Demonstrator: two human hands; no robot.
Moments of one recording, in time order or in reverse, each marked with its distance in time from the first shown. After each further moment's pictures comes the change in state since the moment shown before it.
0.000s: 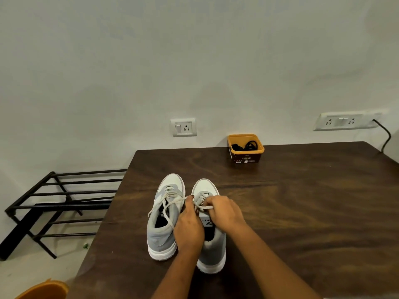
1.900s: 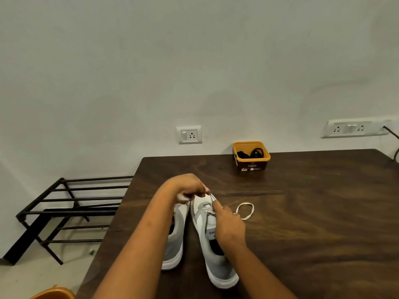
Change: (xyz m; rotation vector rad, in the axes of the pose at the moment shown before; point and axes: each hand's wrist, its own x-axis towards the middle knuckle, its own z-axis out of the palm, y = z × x) left_hand 0.105 0.068 -0.103 -0.166 -0.831 -0.195; right_hand -0.010 -0.013 0.016 -0.144 0.036 0.196
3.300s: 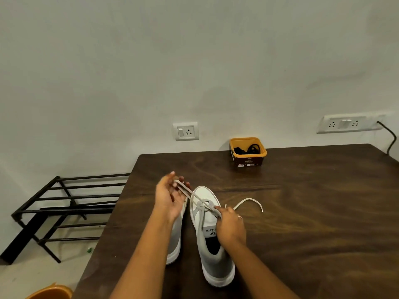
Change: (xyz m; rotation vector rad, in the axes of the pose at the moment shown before) left_hand 0.002 -0.055 0.028 -1.570 0.250 0.255; right_hand -0.001 0.021 0.023 0.263 0.032 0.135
